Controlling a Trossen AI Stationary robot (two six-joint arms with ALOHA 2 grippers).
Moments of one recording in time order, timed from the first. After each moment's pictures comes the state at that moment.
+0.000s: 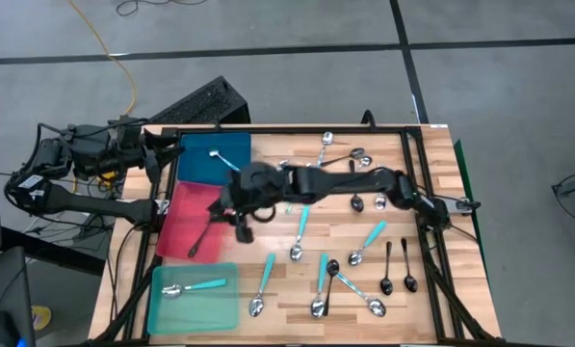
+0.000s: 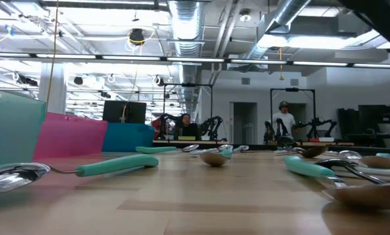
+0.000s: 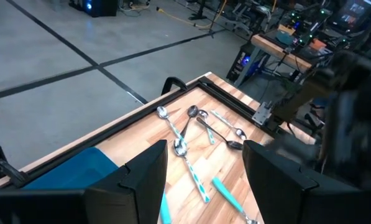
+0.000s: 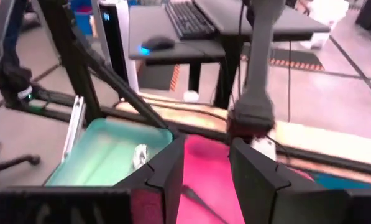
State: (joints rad) left arm 0.09 0.71 1.34 -1.00 -0.41 -0.51; right arm 0.05 2.22 2.36 -0.44 -0.16 -0.11
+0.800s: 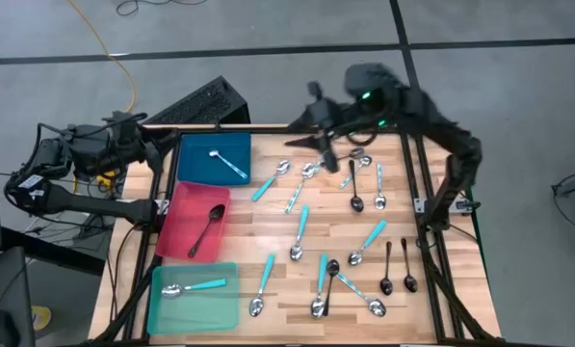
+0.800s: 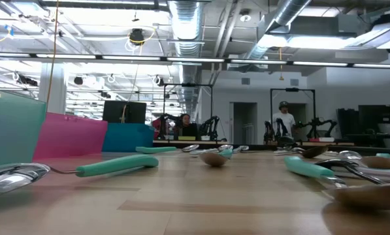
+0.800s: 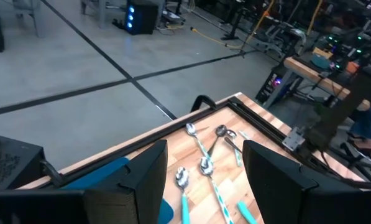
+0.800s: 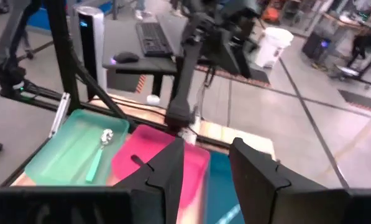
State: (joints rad) left arm 0.09 0.71 1.34 -1.00 -0.58 -0.55; right arm -0.19 1.73 2.36 -0.92 -0.27 -0.32
